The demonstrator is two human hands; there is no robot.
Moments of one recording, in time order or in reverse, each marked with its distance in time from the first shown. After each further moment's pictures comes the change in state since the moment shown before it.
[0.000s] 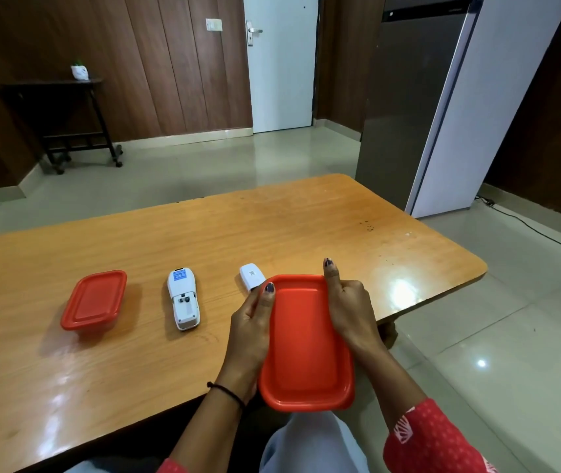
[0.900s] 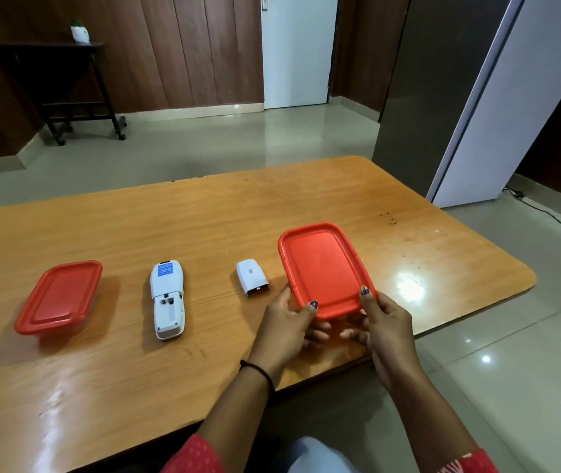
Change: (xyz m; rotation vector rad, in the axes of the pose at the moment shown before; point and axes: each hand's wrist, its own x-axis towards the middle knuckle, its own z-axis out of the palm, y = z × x) left_hand 0.070 -0.042 0.028 0.240 -0.147 -0.230; right_hand 0.038 0.066 0.004 0.578 0.042 0.299
